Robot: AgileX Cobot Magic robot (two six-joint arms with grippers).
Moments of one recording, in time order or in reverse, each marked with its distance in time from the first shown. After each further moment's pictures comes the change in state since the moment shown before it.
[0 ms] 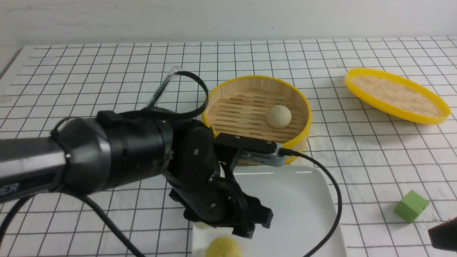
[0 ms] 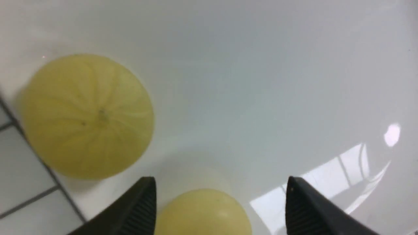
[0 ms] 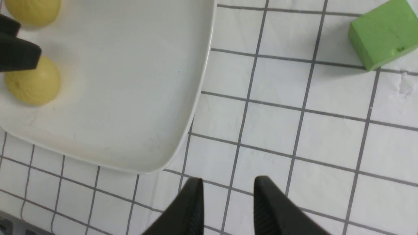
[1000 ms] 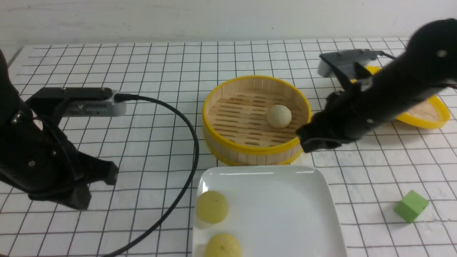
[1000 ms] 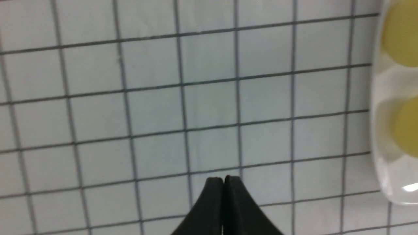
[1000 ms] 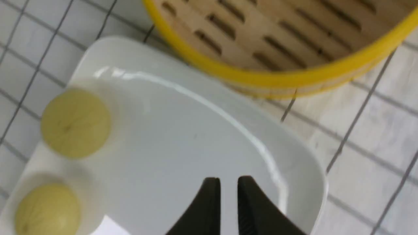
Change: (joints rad) right arm 0.398 0.821 -0.680 -0.151 -0.237 0.078; left arm 0.507 -0.356 0.033 0.075 0.433 0.103
